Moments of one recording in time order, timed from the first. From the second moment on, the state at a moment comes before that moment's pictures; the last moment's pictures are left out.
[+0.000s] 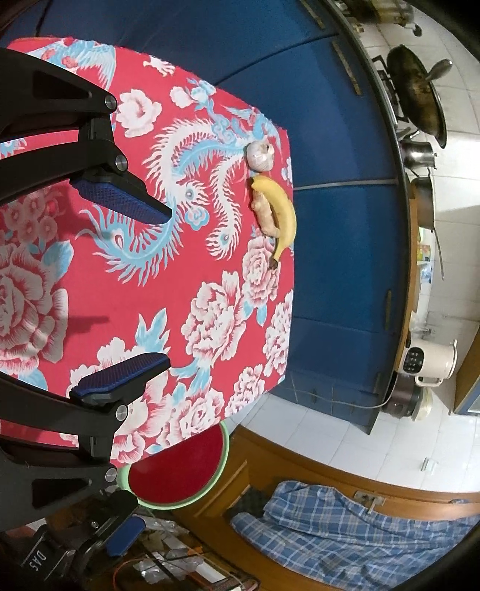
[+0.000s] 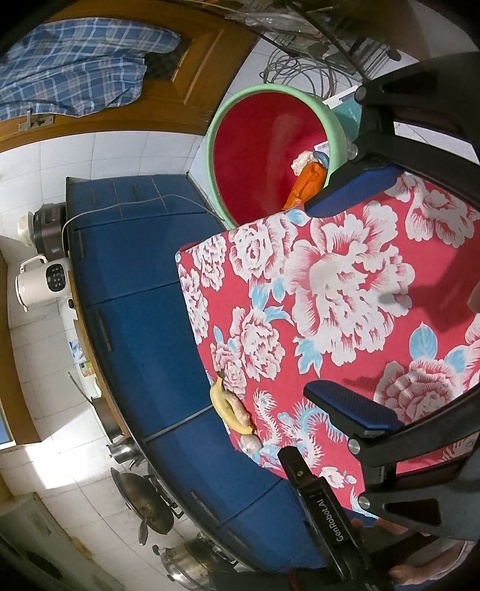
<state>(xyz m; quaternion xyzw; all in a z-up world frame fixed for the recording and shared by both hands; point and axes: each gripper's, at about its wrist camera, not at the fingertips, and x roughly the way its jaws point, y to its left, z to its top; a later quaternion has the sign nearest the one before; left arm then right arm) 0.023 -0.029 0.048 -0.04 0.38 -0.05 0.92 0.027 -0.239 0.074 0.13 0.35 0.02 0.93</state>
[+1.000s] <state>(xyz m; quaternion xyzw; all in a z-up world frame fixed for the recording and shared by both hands) 0.017 -0.026 0.055 -0.04 0.37 -0.05 0.93 0.026 -0.235 0.081 0.13 0.35 0.03 0.93</state>
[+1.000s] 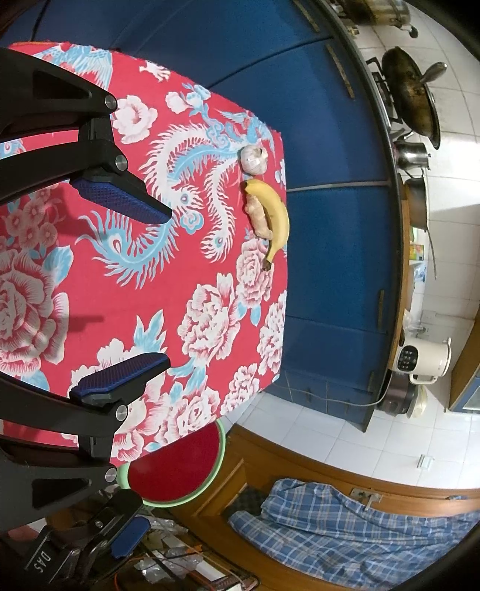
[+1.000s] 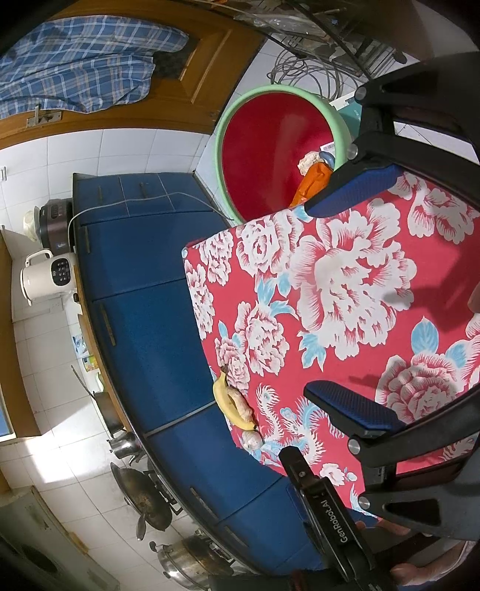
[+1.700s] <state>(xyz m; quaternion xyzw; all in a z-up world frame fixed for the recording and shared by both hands) 0.017 -0.026 0.056 -0.04 0.37 -0.05 0.93 0.026 -0.235 0.082 0.13 0.35 0.03 0.93</state>
